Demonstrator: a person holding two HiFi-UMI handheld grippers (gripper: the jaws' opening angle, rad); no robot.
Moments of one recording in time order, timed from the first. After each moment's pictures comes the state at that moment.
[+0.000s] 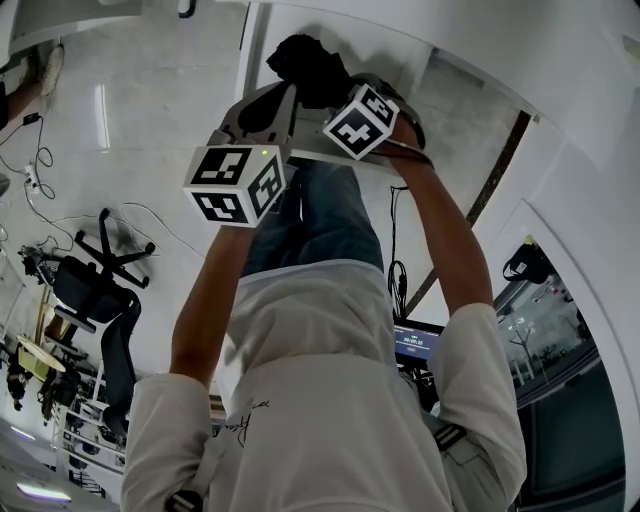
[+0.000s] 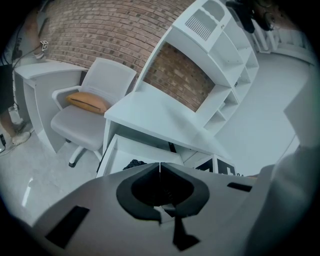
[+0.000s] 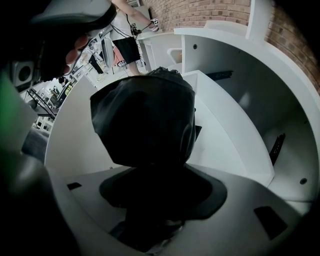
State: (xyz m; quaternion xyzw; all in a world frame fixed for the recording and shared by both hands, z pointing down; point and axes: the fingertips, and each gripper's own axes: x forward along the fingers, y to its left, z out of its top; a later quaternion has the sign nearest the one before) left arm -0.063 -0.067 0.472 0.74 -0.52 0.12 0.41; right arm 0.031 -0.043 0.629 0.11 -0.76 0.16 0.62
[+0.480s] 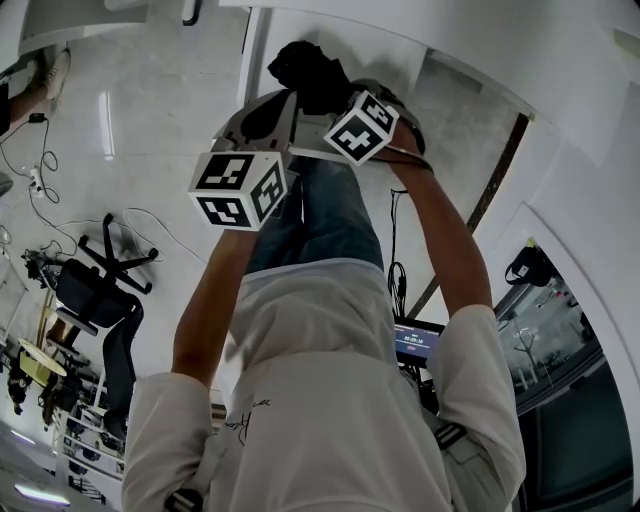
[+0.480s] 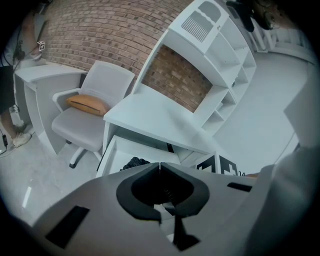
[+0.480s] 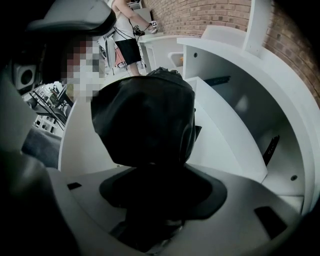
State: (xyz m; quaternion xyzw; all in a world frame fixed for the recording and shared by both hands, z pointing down) left arm -0.061 -0.058 0.463 0.74 -0.52 0.12 0.40; right arm 0.032 -0.040 0.616 0.12 -0.77 0.15 0.61
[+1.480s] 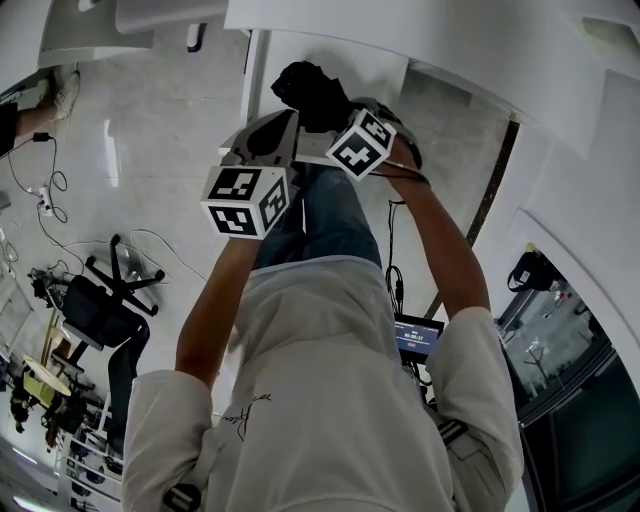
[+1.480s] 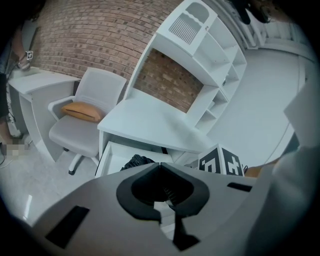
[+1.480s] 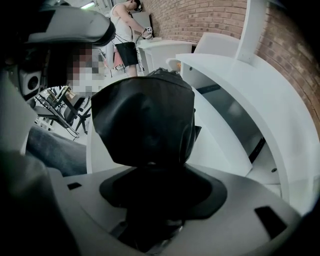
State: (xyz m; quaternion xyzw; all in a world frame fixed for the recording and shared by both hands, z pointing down) left arm -0.046 -0.042 0.432 0.76 -0.51 0.12 0.38; right arm 0.046 -0.032 0.575 0.14 -0.77 0.14 0.61
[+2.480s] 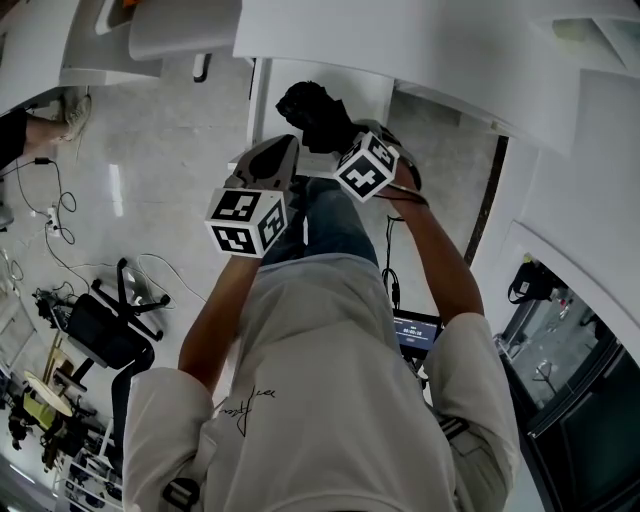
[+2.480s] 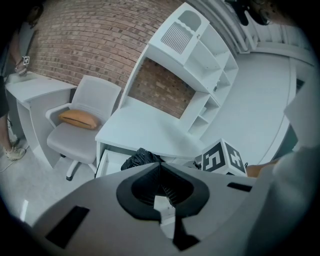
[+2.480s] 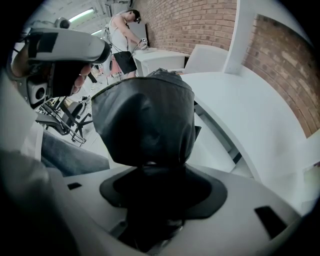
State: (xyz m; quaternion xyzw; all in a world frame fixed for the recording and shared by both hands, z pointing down) left arm -0.044 -0.026 0.385 0.78 -0.50 0.11 0.35; right arm 0.053 -0.029 0.517 0.18 -0.78 0.14 0.58
